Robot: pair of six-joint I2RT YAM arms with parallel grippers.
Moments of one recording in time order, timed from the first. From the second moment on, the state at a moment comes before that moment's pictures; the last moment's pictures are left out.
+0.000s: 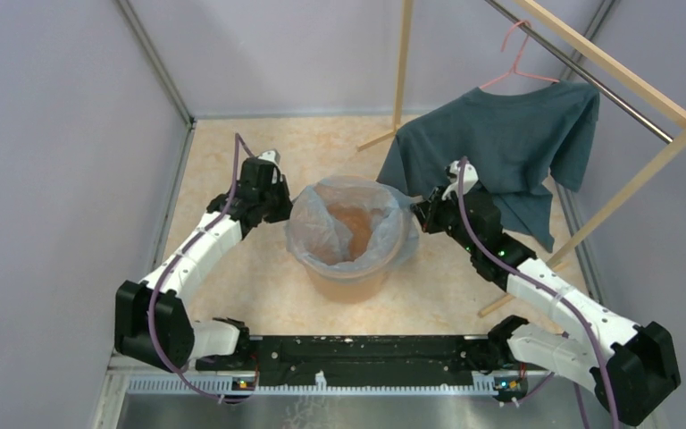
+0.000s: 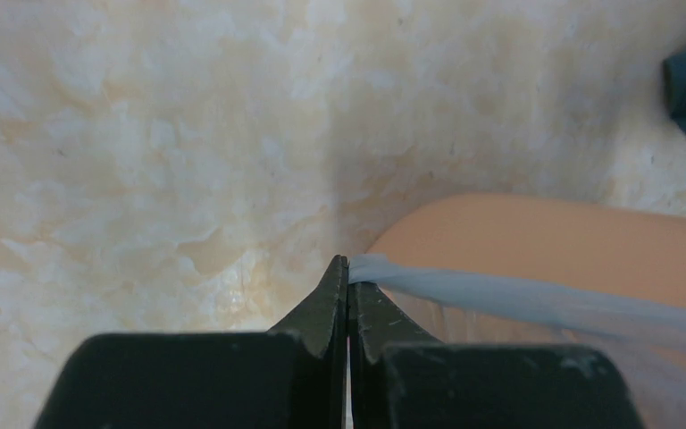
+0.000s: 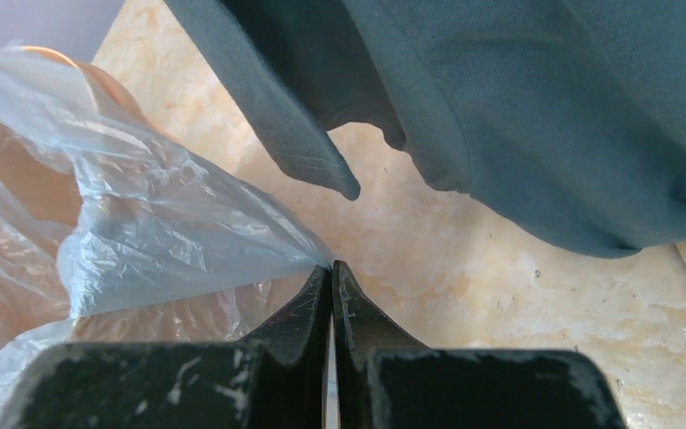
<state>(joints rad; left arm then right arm) -0.31 1.30 1.00 -0.47 0.04 -0.47 0.59 0.94 0.64 0.02 0.07 0.42</state>
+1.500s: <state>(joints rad) -0.31 1.04 0.59 -0.42 0.14 -0.74 0.57 0.97 0.42 -0.02 -0.20 0.62</state>
